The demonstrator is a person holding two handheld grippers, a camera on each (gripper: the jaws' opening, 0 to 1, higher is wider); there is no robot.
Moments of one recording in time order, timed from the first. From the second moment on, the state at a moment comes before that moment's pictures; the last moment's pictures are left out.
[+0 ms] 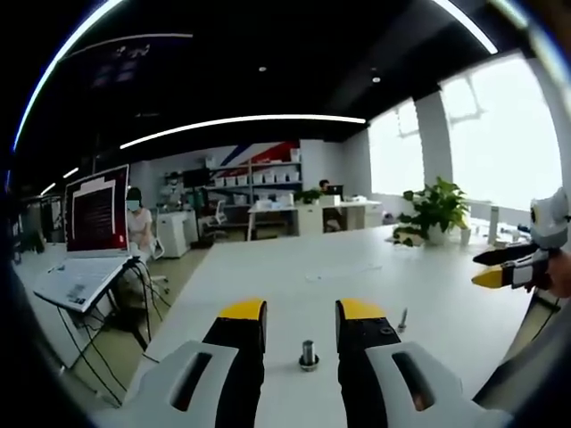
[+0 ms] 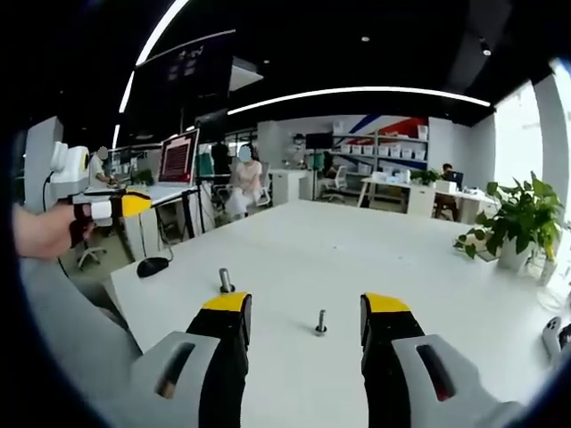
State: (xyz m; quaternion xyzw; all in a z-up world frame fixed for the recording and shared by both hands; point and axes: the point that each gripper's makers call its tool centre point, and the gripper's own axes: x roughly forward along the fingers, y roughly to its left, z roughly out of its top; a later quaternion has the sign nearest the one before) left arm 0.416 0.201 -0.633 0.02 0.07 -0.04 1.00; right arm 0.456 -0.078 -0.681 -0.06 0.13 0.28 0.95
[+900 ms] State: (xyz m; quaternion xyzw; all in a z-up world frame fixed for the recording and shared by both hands) left arm 0.415 0.202 -0.638 0.02 0.07 -0.04 1.00; right arm 0.456 -0.078 -0.676 -0.05 0.12 0.28 0.95
